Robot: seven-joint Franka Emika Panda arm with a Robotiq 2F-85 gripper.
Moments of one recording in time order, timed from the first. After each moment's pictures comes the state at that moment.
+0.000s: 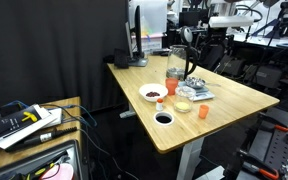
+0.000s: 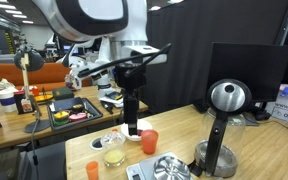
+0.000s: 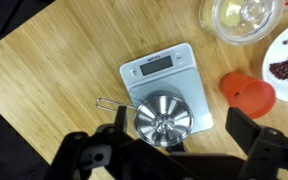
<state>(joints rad) -0.25 -0.14 0.04 -2.50 -0.06 2.40 0.65</state>
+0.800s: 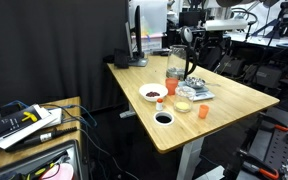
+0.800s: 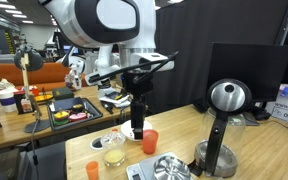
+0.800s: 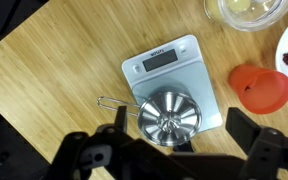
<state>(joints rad) -0.23 -0.07 0.01 -2.45 -0.08 2.40 0.70</state>
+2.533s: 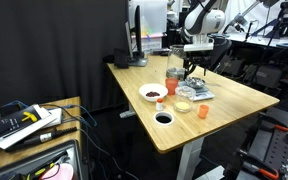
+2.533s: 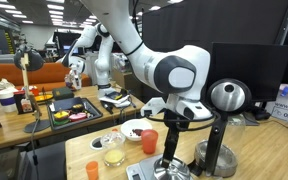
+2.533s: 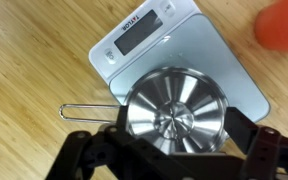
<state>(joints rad) -0.16 0.50 -0.16 -1.97 0.13 2.26 0.73</state>
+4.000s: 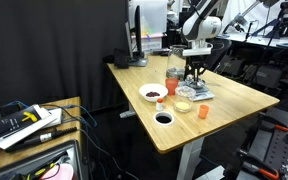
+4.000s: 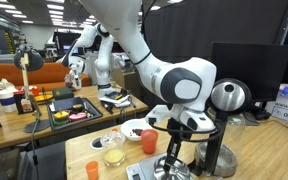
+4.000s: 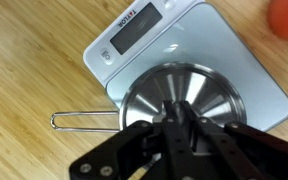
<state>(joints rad) -0.16 0.59 -0.18 -1.90 0.17 2.23 0.73</state>
